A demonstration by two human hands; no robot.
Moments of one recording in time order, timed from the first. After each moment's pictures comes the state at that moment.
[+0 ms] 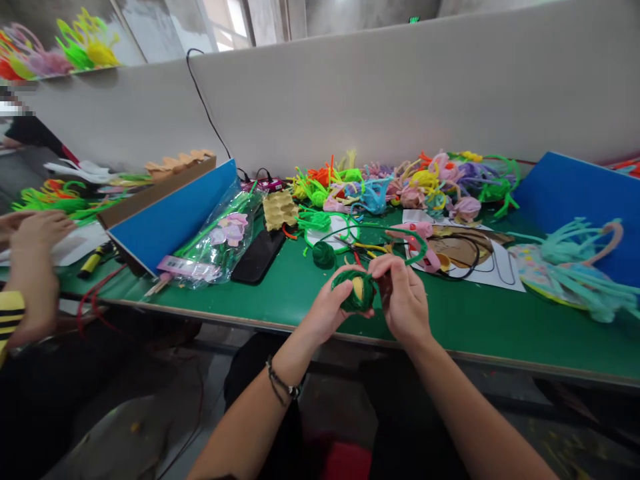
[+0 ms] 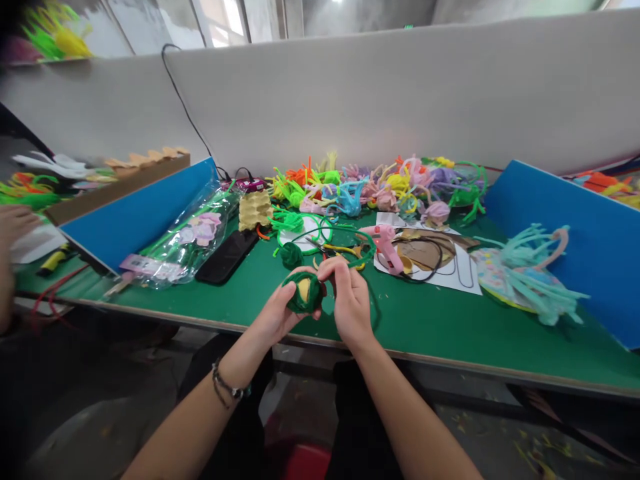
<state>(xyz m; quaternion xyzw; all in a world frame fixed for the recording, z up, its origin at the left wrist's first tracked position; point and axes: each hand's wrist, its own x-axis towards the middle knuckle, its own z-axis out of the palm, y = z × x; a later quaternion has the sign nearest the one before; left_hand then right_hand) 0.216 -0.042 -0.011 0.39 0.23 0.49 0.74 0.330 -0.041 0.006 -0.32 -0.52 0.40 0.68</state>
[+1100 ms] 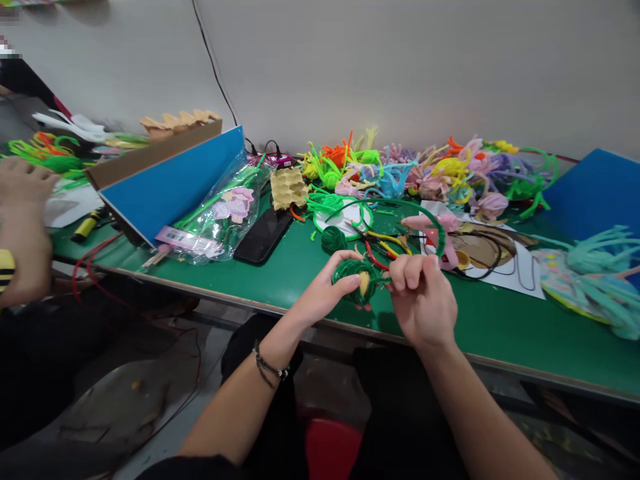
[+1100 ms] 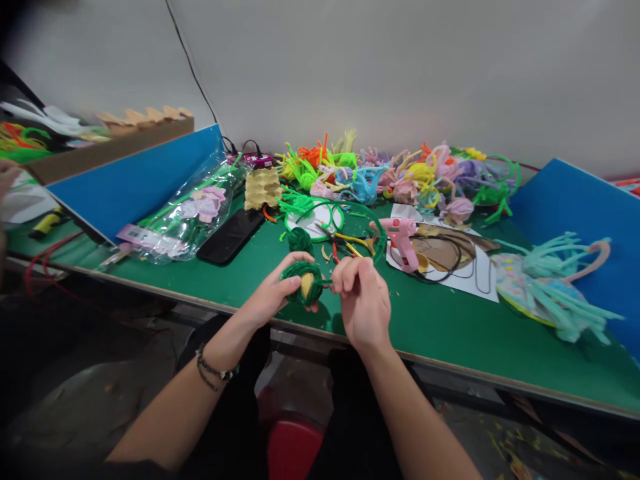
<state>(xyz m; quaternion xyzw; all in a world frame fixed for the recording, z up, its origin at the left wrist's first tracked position) 0.192 -0.038 -0.008 0.47 0.30 0.48 0.68 0.326 -0.050 0.018 -0.29 -0.51 0.47 0.66</state>
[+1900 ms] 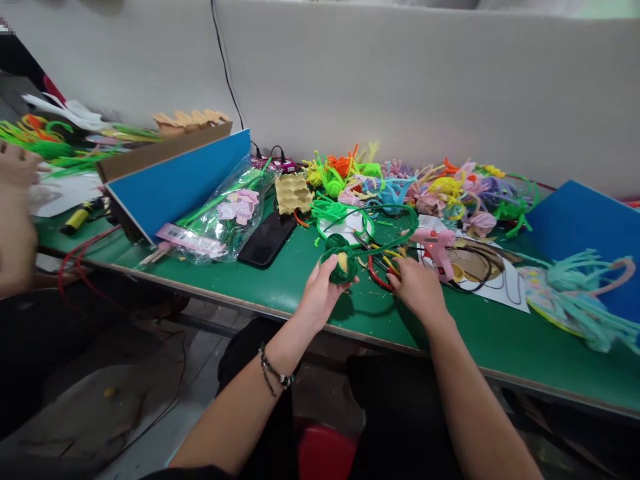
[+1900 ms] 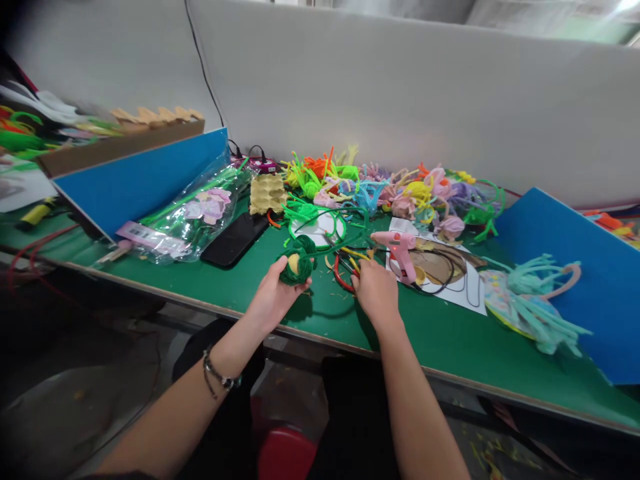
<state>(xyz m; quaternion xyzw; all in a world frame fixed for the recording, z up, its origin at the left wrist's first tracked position) 0.200 -0.032 -0.004 0.14 0.29 0.63 0.70 0.364 0.001 -0.001 -0.66 -0.75 -0.05 0.09</state>
